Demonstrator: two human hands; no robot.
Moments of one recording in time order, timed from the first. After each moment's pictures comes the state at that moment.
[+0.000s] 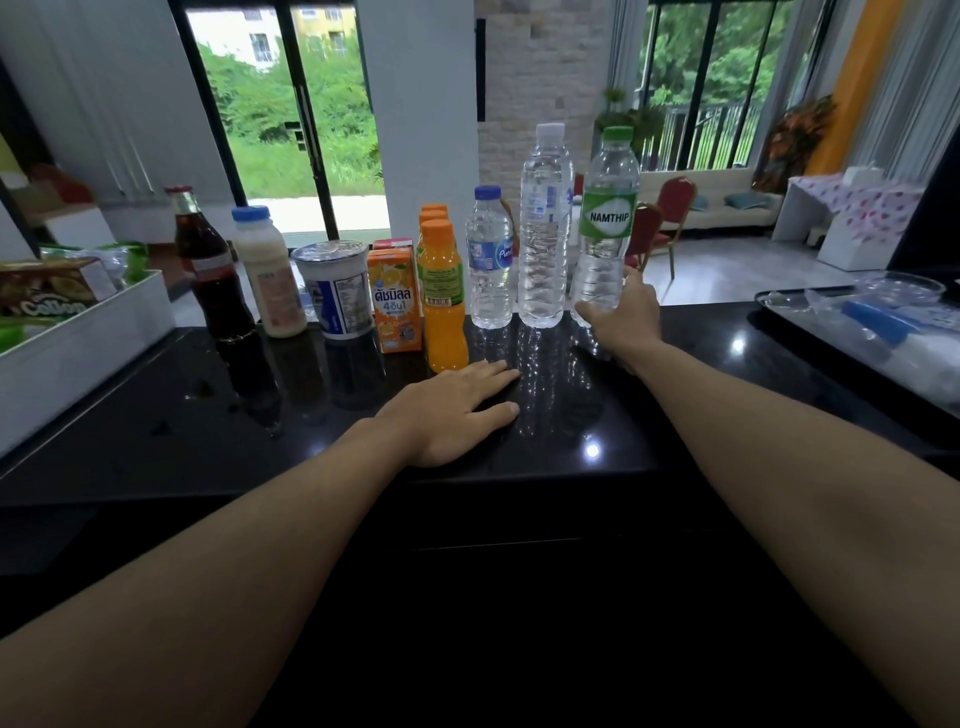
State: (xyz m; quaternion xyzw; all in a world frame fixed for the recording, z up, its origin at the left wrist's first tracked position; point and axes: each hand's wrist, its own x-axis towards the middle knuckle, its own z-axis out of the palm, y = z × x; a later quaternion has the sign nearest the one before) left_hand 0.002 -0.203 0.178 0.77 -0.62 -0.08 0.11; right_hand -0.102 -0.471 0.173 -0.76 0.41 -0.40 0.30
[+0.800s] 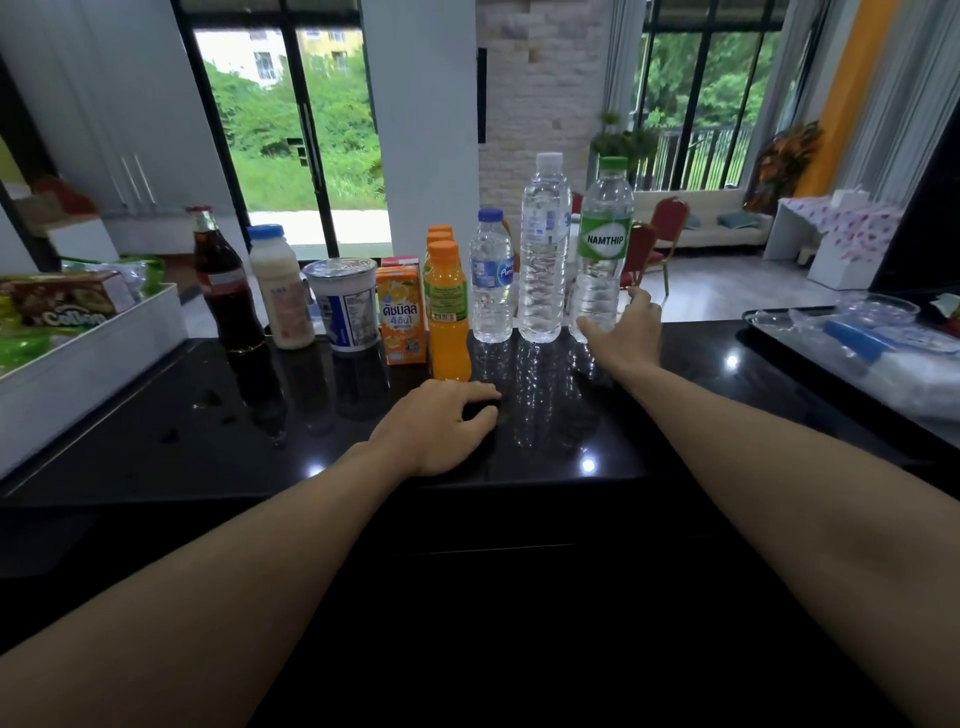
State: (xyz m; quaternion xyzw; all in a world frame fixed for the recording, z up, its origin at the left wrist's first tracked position) left_hand 0.000 -0.188 0.178 0.78 -0.58 -0.03 0.24; right_hand -0.113 -0.451 0.177 -0.75 0.44 -0.41 0.27
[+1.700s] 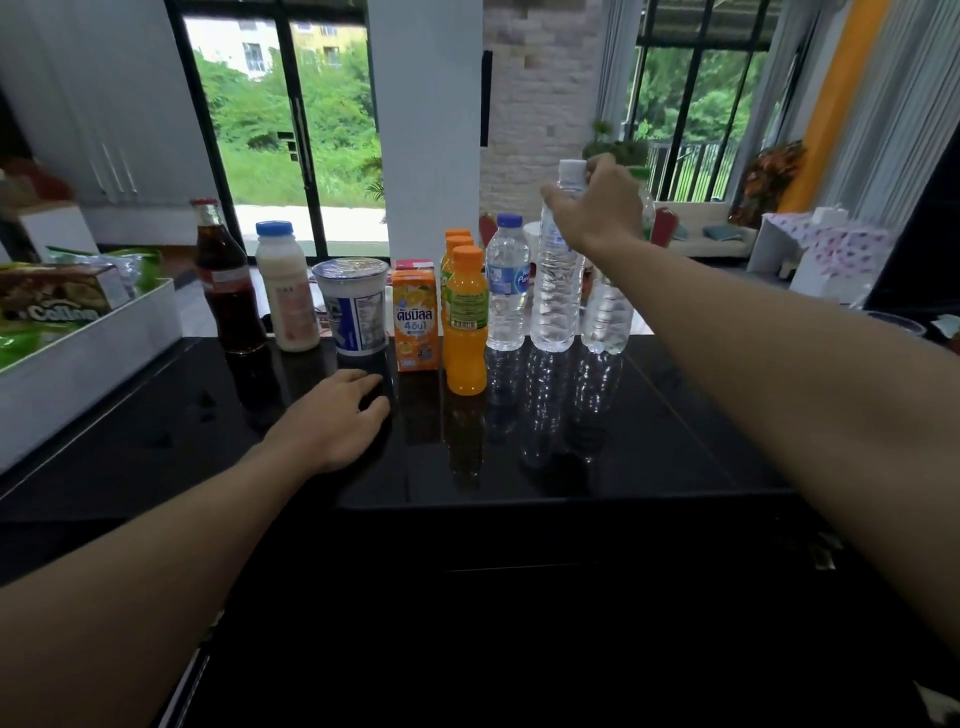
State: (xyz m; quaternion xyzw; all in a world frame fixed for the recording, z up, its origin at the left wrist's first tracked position) left_hand 0.112 -0.141 0.159 0.87 -0.45 0.00 0.20; right_hand -0.043 -0.427 0.324 -0.80 0.34 -0.47 0.15
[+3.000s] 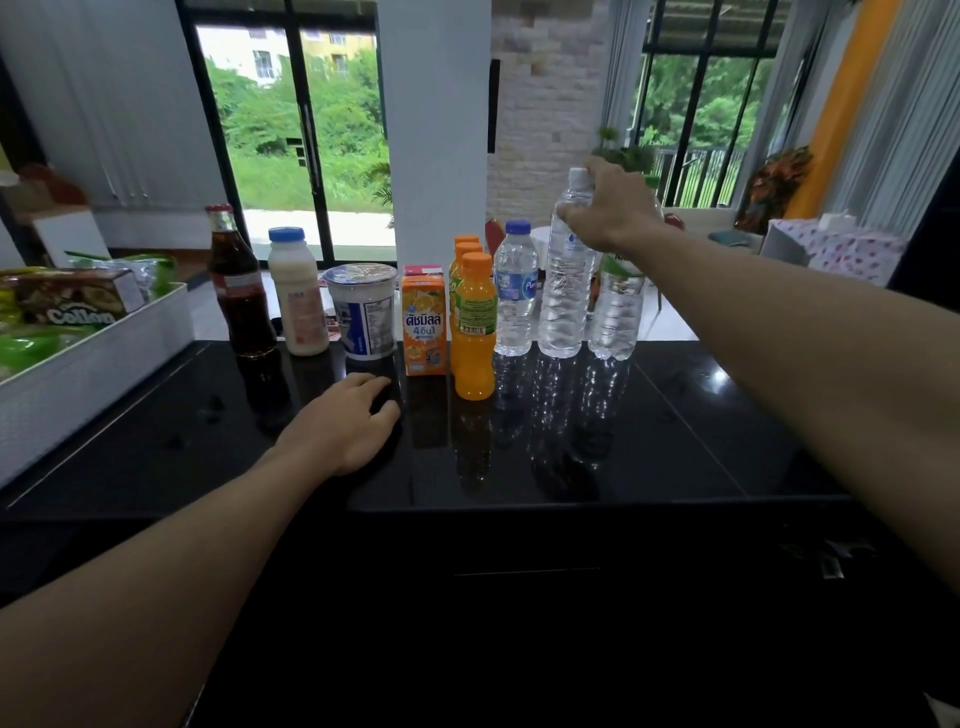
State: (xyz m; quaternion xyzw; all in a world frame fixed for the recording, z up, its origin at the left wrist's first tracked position) left_hand 0.108 -0.141 0.161 0.88 -0.44 0.01 0.19; right_hand -0.057 -0.422 0.341 -0.87 0.31 -0.37 0.10
